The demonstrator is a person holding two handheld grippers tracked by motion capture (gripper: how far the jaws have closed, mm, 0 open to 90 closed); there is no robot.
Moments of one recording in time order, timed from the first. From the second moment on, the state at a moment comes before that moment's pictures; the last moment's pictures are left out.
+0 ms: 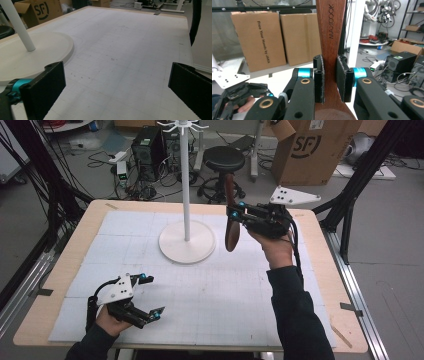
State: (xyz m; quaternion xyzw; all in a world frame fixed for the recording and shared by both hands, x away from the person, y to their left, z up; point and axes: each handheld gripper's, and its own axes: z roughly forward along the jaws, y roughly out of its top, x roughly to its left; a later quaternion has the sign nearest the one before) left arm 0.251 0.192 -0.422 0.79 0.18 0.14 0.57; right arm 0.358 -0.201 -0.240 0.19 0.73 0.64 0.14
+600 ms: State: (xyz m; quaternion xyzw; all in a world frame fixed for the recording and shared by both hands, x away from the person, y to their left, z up) left arm 0.251 0.194 -0.421 0.78 0.18 0.15 0.57; right arm 0.382 -0.185 -0.205 0.19 0.73 0.64 0.16
